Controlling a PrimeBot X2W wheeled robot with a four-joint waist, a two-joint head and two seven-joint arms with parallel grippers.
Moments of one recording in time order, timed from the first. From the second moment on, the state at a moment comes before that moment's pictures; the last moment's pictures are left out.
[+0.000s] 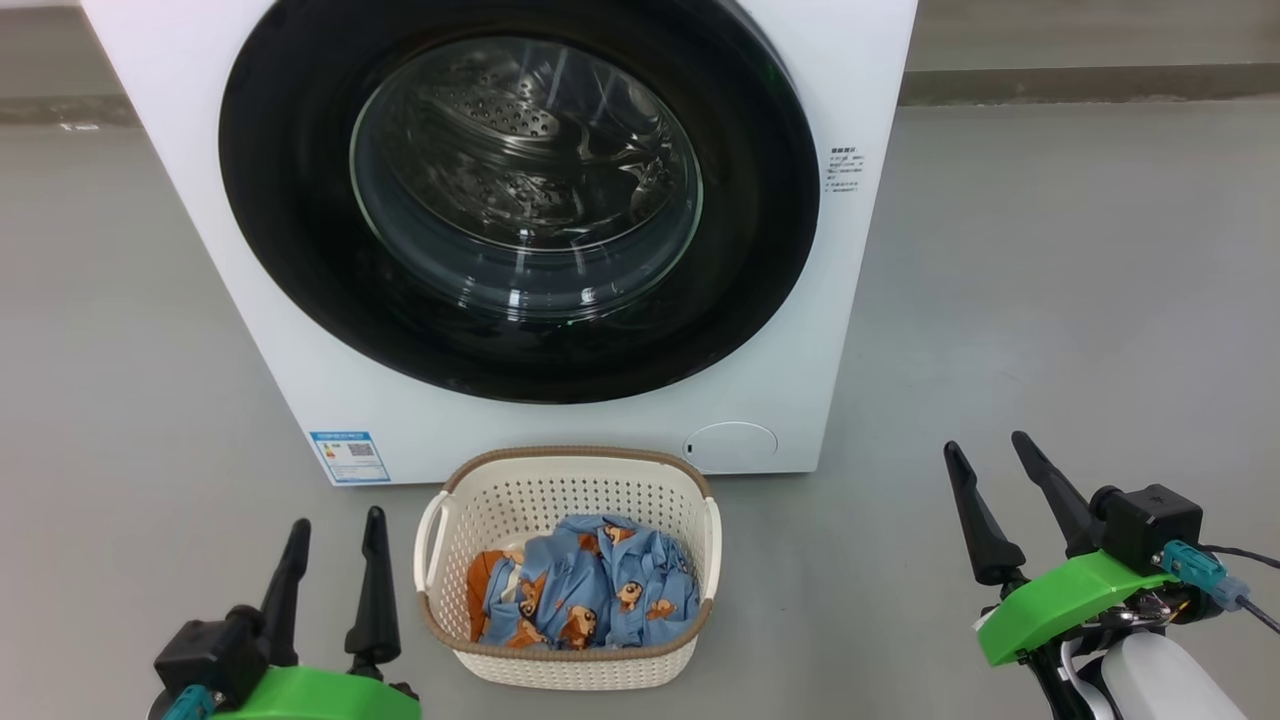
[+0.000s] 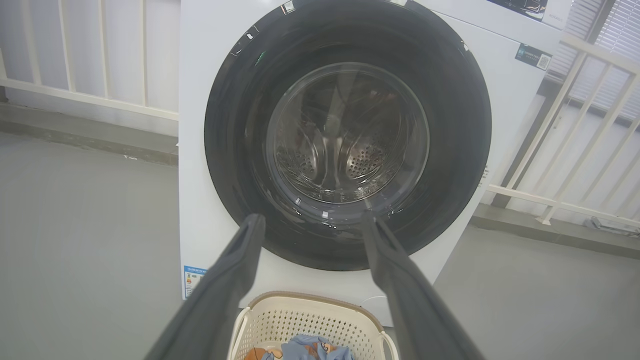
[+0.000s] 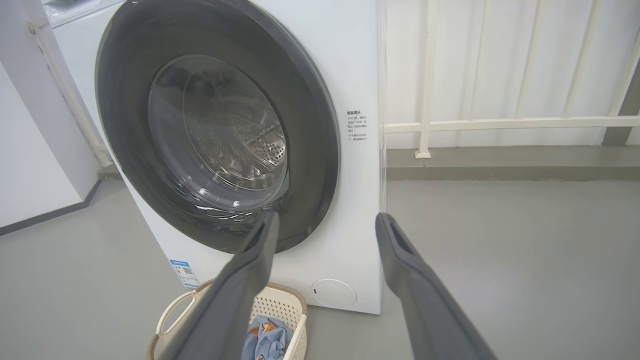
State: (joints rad) left arm -0.13 0.05 -0.09 0.34 -0.39 -0.08 -0.25; right arm -0.22 -0.19 0.20 0.44 0.41 0.12 -0.25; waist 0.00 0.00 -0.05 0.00
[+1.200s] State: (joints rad) left arm -0.13 0.07 -0.11 0.36 -0.40 -0.05 -0.25; right arm -0.22 -0.20 0.19 0.48 0.44 0.12 -0.25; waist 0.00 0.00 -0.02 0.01
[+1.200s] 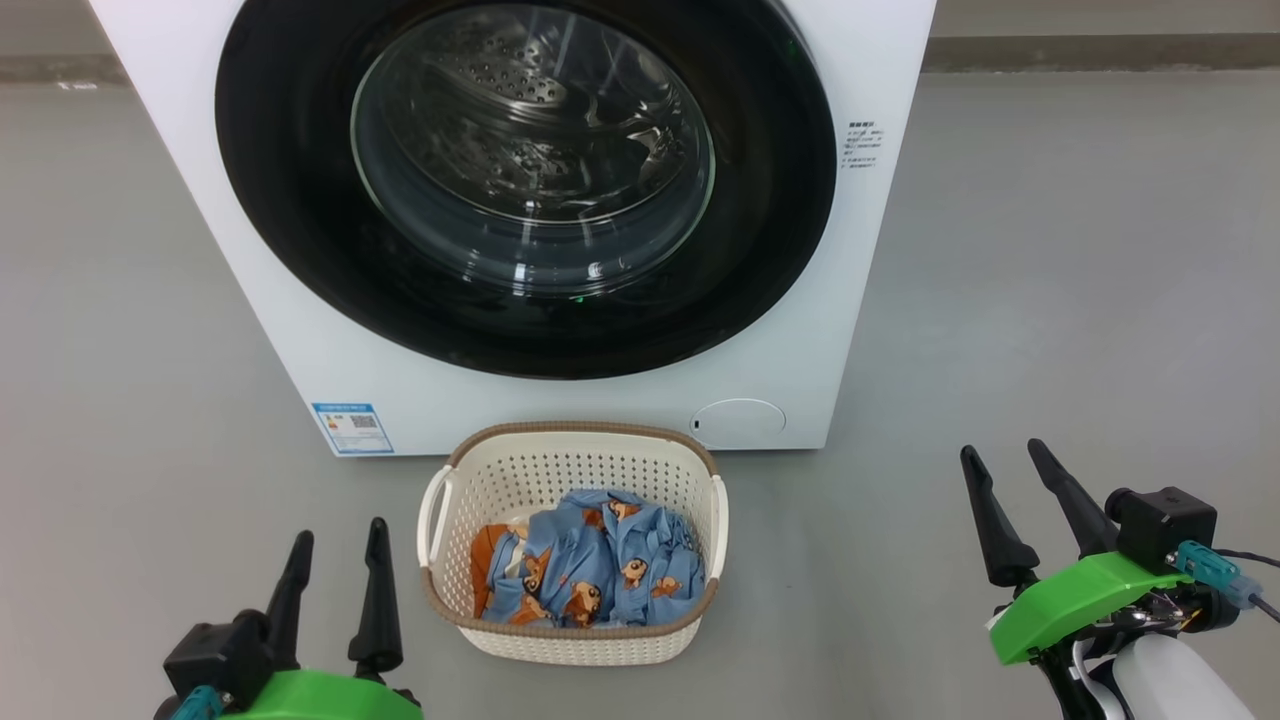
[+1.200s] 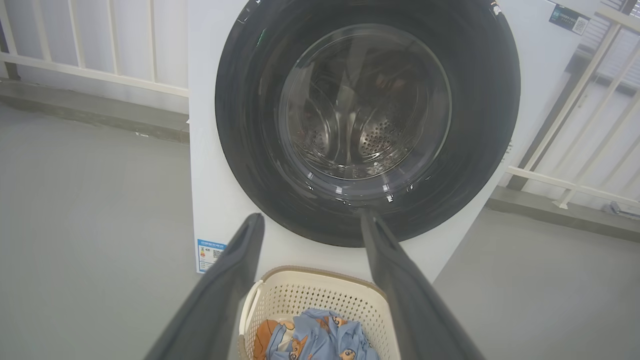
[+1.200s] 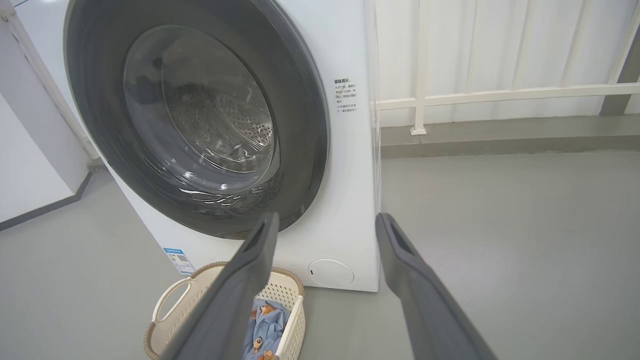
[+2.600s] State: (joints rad) left arm -0.26 0.07 -0.18 0.30 -0.39 -0.03 -0.25; right arm -0.66 -0.40 0.16 0.50 1.09 0.12 -0.14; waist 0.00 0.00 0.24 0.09
